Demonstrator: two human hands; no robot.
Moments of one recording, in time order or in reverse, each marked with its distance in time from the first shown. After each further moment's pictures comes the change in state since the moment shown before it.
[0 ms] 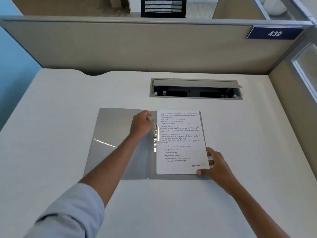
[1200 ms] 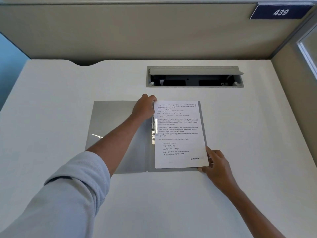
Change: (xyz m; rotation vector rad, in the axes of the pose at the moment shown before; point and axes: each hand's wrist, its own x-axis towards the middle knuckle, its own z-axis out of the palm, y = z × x) left_hand 0.056 0.006 0.018 0.434 -0.154 0.276; right_hand -0.015 0.029 0.022 -0.184 0.127 -0.049
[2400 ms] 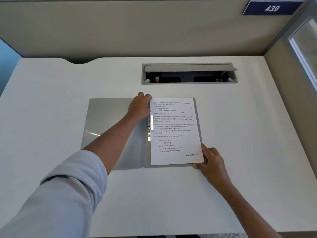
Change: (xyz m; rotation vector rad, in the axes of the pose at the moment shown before) left_hand -0.010 0.000 0.002 0.043 -0.002 0.016; right_hand -0.016 -0.008 0.002 -0.029 0.029 0.007
